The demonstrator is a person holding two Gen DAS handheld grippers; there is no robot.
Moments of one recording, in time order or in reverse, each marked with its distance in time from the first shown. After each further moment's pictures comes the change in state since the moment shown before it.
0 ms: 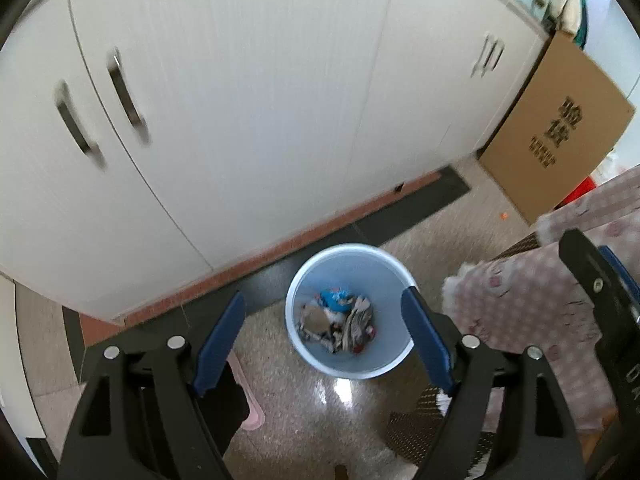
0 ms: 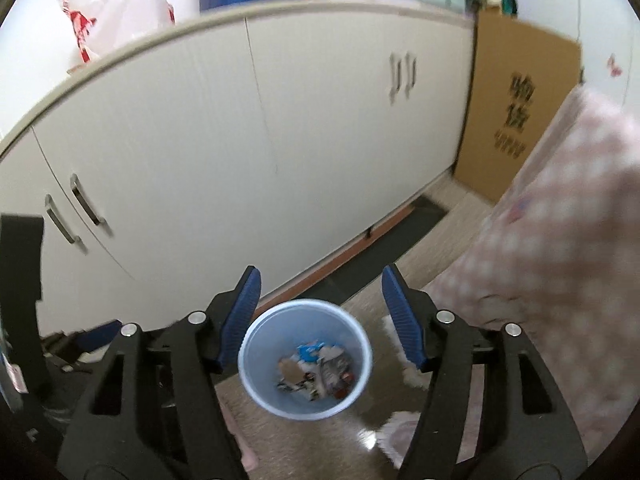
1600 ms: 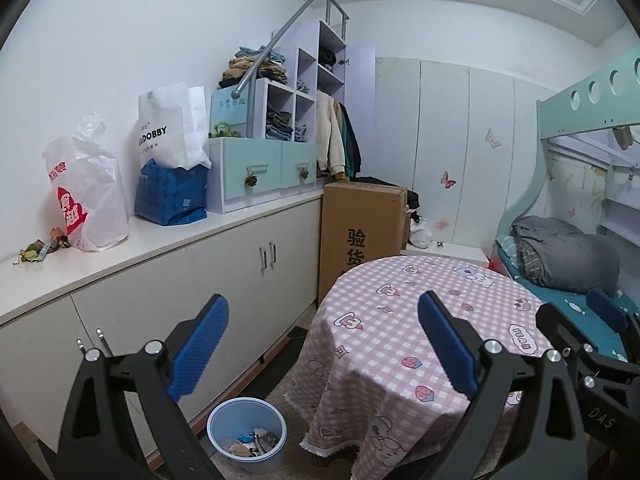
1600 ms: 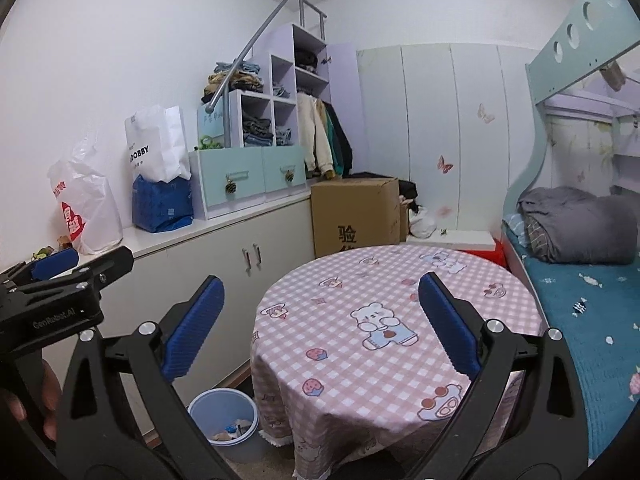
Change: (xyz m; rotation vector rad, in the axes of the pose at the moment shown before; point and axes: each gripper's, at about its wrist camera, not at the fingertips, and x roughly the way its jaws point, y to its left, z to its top) left arm -0.416 -0.111 -0.142 0.440 -0.714 -0.443; right arm -0.462 -0.089 -0.074 0.179 -0.563 -0.372
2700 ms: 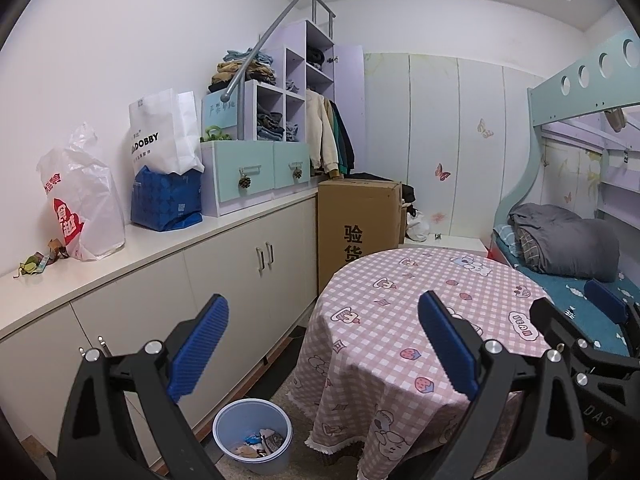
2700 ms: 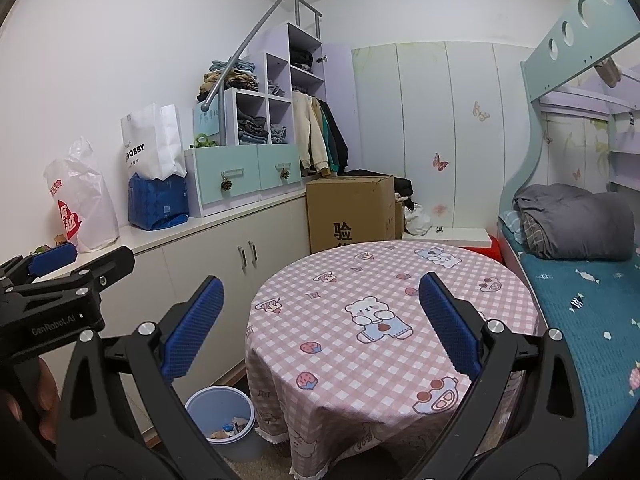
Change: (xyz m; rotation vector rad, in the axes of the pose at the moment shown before) left arm -0.001 -0.008 -0.004 0.045 0.005 -0.006; right arm -0.002 -0.008 -0.009 0.010 0.009 -0.010
